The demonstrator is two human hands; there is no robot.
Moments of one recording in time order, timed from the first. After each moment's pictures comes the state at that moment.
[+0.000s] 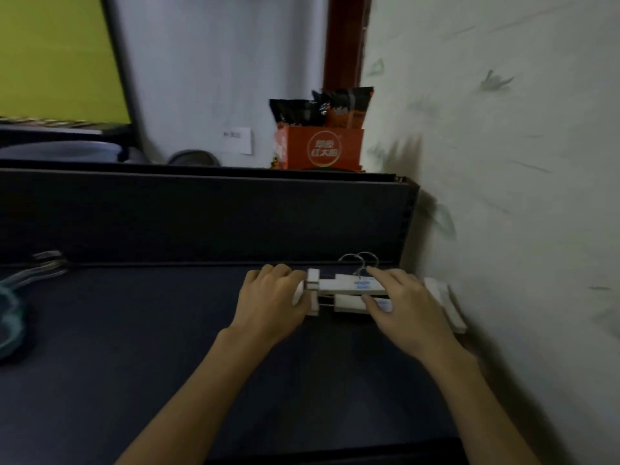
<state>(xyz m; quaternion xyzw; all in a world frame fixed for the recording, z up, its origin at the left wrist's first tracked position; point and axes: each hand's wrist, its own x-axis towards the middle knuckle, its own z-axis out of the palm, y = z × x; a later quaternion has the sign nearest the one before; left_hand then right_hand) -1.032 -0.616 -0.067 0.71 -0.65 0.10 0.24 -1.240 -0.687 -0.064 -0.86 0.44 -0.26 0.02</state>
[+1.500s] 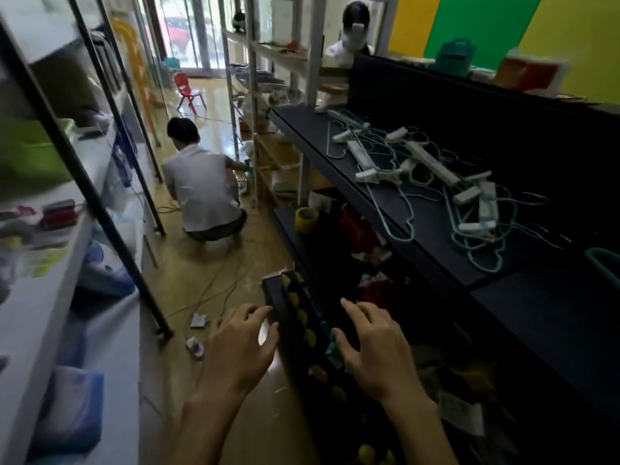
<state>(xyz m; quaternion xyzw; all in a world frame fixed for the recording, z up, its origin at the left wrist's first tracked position) -0.672 0.058 -0.215 0.96 0.01 0.17 0.21 -0.669 -0.151 -0.183 -0.97 -0.11 -0.08 0.18</state>
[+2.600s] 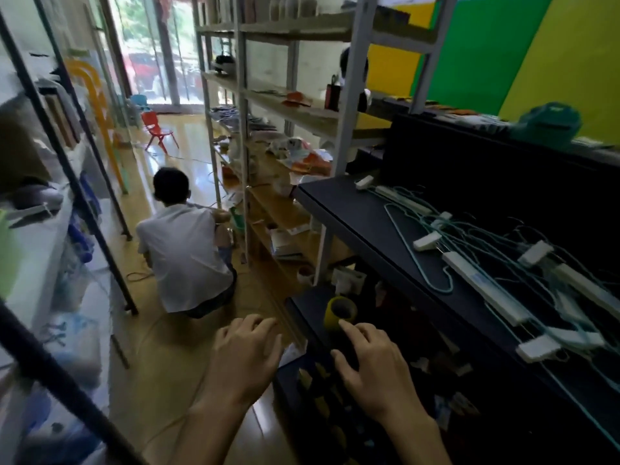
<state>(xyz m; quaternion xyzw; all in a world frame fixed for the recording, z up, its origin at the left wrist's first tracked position) -0.276 0.252 -0.187 0.97 -0.06 0.18 0.17 -0.305 0.046 -0.164 -0.98 -0.06 -0.07 0.16</state>
